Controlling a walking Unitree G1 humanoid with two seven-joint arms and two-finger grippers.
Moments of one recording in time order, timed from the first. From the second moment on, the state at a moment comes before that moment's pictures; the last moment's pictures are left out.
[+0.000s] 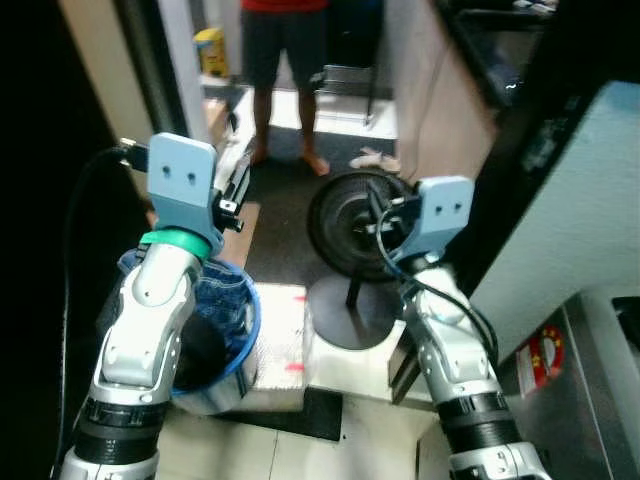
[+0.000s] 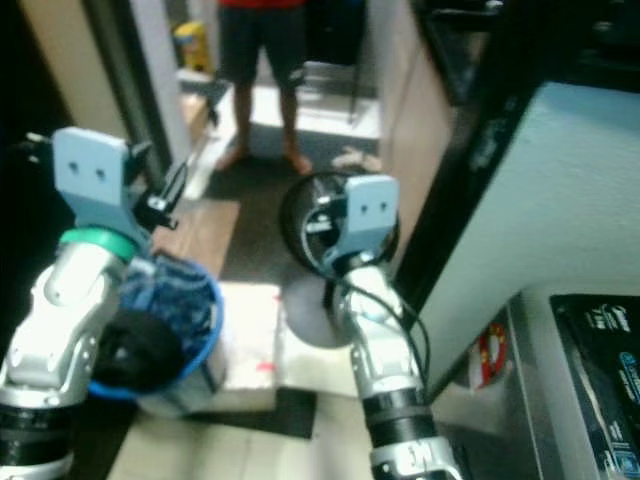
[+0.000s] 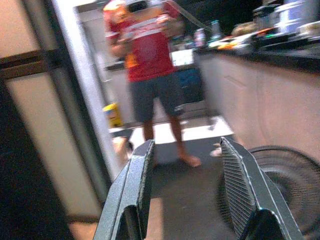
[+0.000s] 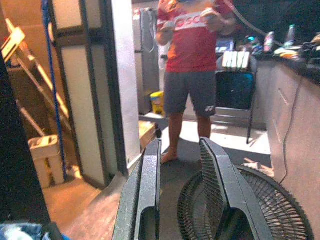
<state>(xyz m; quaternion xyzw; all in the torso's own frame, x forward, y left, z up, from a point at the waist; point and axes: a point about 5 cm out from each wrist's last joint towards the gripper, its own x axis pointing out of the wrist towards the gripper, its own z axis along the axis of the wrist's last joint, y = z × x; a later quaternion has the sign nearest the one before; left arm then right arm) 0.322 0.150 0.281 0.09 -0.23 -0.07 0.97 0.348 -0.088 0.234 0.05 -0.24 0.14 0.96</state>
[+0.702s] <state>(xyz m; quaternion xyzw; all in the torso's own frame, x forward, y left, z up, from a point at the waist) 0.323 0.158 0.275 0.11 -0.22 -0.05 0.97 0.344 -0.074 0.228 0.07 -0.22 0.17 0.96</state>
